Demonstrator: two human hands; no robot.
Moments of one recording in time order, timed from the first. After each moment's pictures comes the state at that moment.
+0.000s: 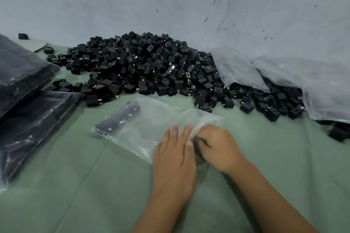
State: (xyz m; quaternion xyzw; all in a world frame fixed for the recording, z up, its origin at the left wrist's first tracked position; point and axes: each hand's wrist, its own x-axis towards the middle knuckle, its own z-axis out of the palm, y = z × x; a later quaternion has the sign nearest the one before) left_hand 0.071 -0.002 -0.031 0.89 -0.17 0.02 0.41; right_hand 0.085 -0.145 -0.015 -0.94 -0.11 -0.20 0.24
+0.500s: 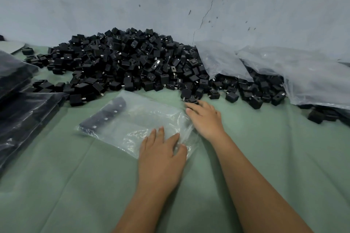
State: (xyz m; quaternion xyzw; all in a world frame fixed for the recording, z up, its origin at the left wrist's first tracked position) left_hand 0.075 -0.002 -0.039 0.94 -0.17 -0.02 0.28; right_hand 0.133 -0.180 -0.039 -0.94 0.14 -0.13 0.28
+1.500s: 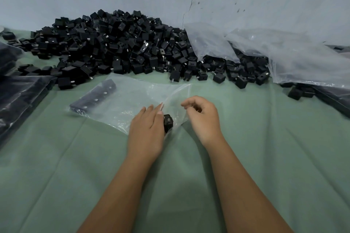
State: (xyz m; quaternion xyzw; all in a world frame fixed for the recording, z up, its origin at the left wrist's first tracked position) left_hand 0.070 0.003 -0.039 0.87 -0.17 0.01 0.46; right_hand 0.048 -0.144 -0.029 -0.78 0.14 -0.26 0.55
